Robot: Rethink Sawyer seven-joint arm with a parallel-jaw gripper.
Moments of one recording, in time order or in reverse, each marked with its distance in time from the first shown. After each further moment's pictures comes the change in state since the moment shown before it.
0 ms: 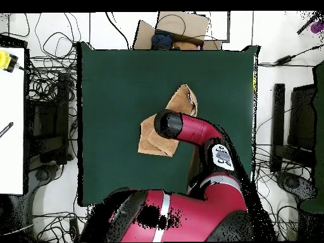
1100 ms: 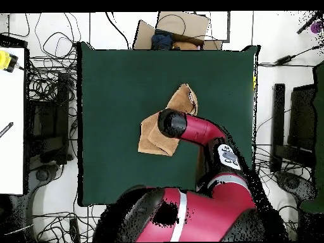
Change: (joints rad) arm -0.053 0.008 0.053 0.000 -0.014 -0.011 0.000
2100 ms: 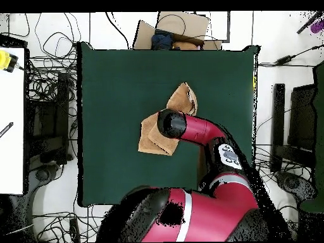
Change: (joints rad) arm -0.013 -0.004 0.024 0.004 -0.039 -0.024 0.000
